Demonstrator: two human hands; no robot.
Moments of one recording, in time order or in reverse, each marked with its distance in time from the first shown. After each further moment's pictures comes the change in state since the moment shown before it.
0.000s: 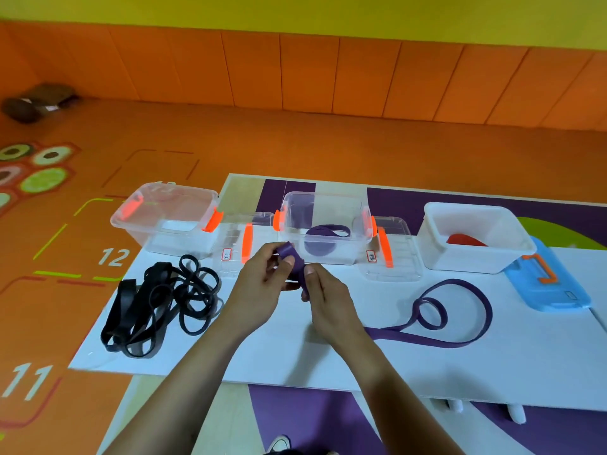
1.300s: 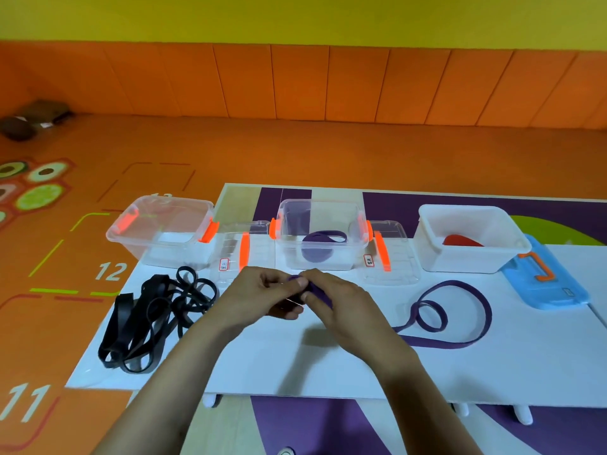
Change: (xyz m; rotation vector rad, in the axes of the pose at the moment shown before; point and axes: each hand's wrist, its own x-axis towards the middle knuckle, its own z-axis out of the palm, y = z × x) left_hand -0.001 0.027 -0.010 -0.008 -0.211 -0.330; right_hand -0.016 -0.026 -0.048 -0.410 -0.153 -0.185
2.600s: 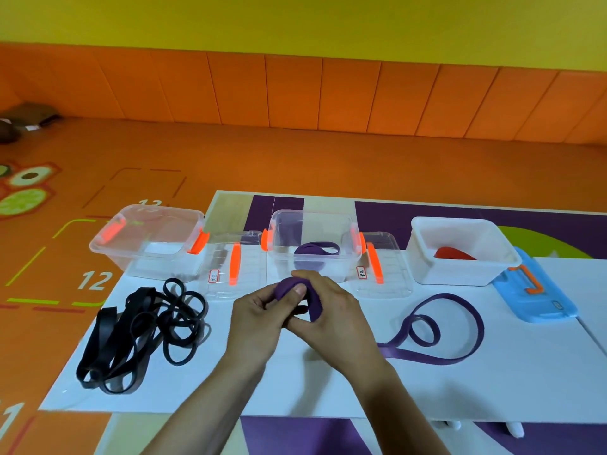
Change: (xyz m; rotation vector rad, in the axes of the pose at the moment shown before) left_hand -0.006 -0.006 0.044 -0.313 0.311 0.141; right_hand 0.015 -0.002 0.013 0.079 0.201 0.003
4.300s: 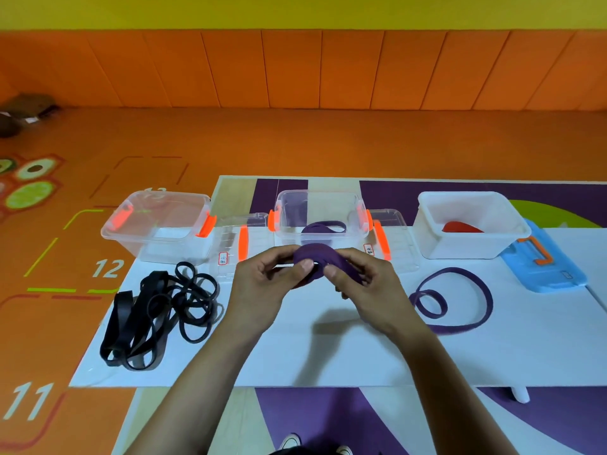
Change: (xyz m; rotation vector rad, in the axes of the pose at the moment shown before) left_hand 0.008 0.009 -0.018 0.041 -0.151 0.185; right_hand -0.011 0.003 -0.039 0.565 -0.023 0.111
